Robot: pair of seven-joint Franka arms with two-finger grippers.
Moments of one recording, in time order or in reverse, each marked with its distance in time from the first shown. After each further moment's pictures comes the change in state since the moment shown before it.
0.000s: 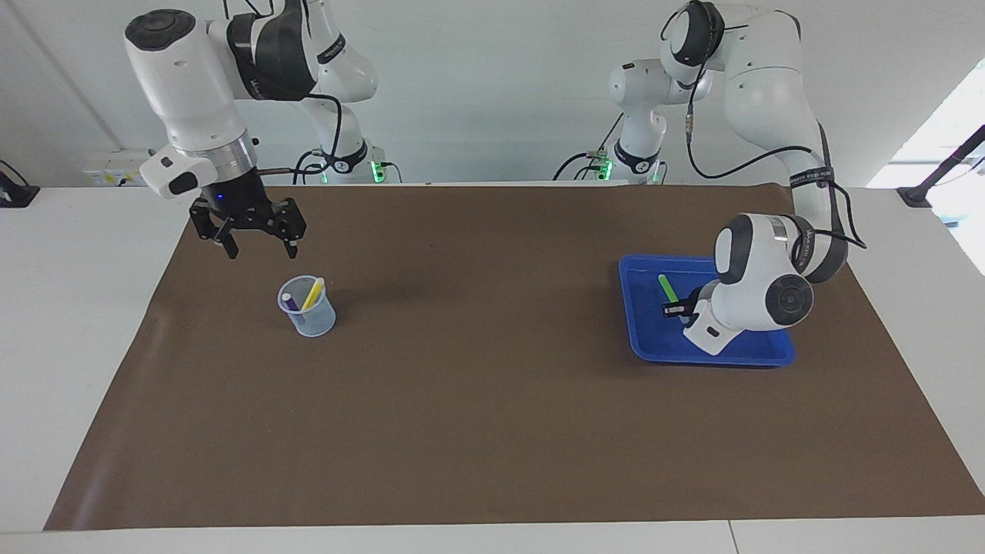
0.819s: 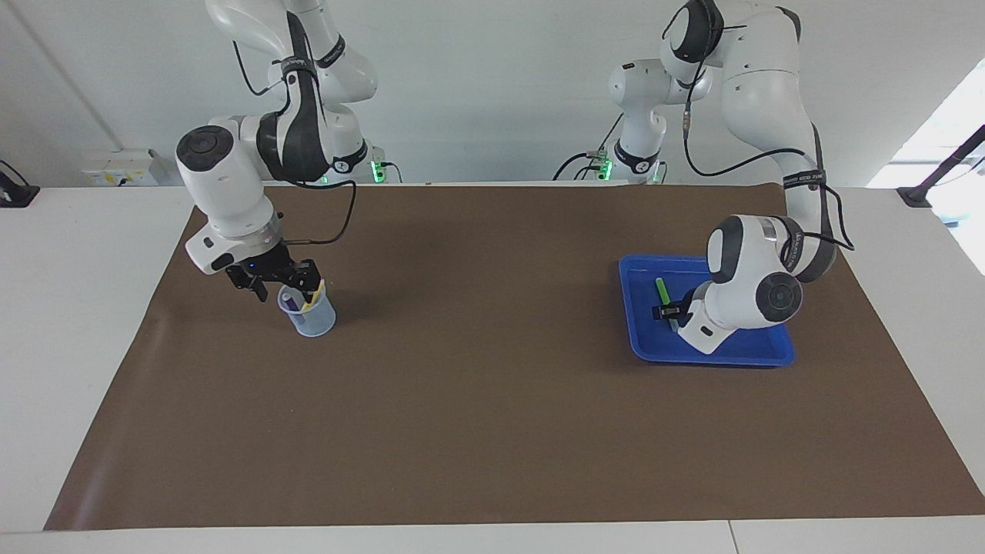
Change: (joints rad) left arm 0.000 -0.016 0.000 -0.048 0.000 0.060 0.004; right arm 0.000 0.071 -0.016 -0.219 0.000 0.235 0.008
